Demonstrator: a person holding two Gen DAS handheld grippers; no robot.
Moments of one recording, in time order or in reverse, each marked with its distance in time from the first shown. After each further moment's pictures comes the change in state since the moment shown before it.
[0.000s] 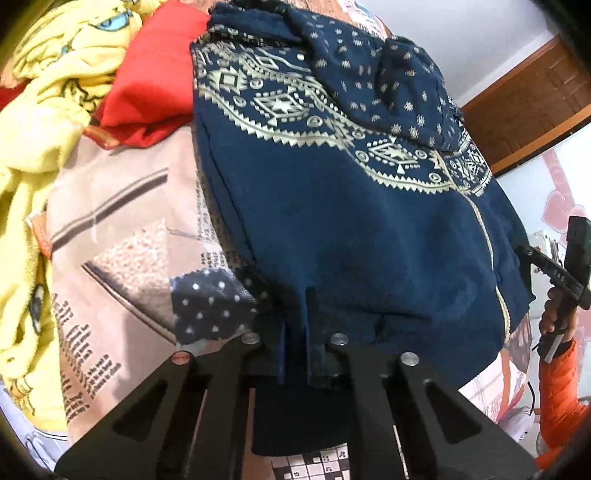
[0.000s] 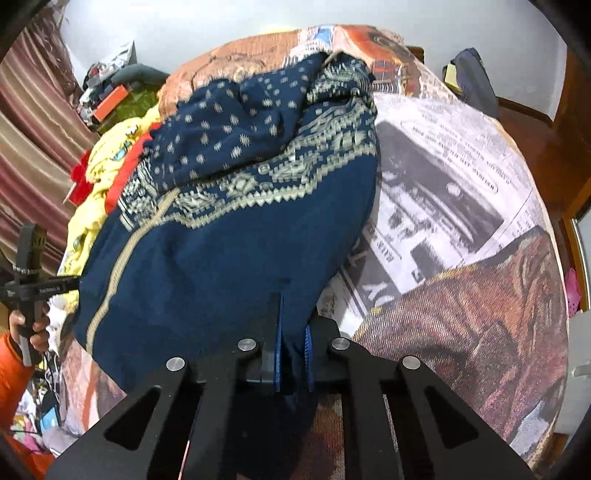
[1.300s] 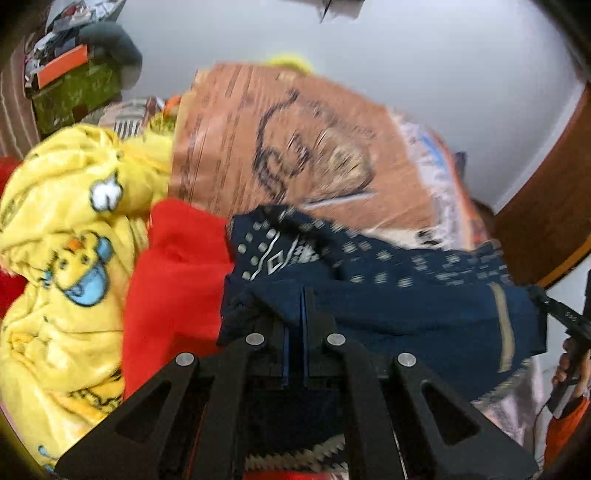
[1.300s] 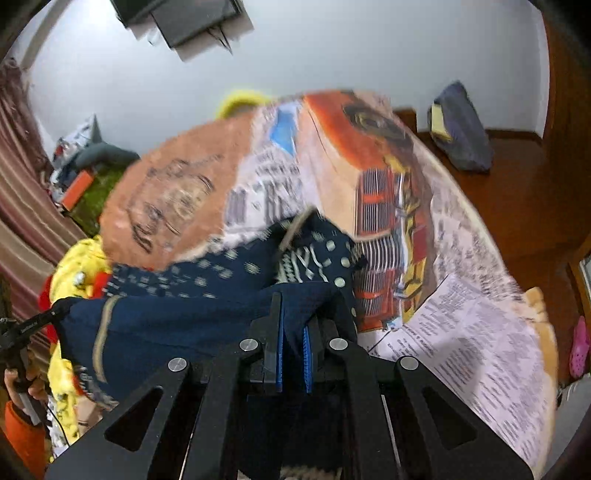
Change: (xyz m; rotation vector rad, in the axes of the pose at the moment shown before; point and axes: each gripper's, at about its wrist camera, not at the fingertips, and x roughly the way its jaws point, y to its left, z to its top) left arm 0.009 0.022 0.271 -0.075 -0.327 0.209; right arm 0.094 -0.066 0.230 0.123 -0.142 -0.033
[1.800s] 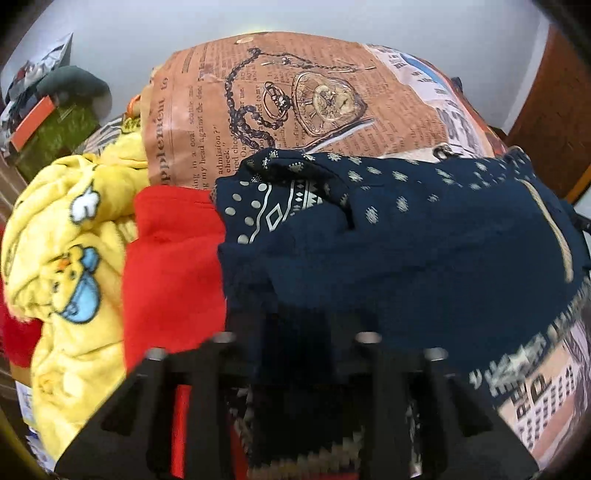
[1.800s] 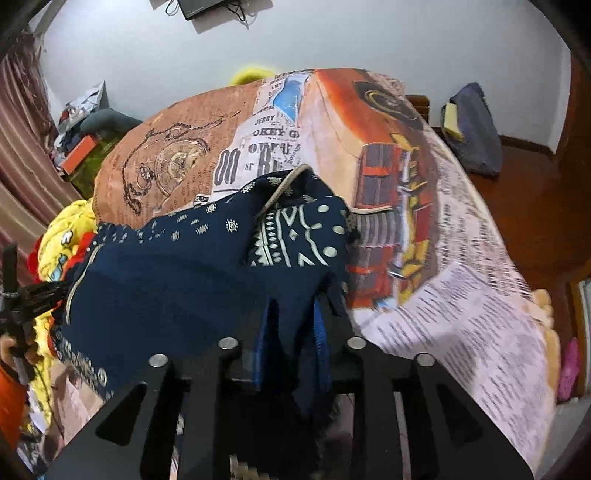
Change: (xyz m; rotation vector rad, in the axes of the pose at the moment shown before) left arm 0.018 -0.022 -0.033 0.277 0.089 0.113; right arm -0.015 -0.004 -0.021 -0.118 0.016 -0.043
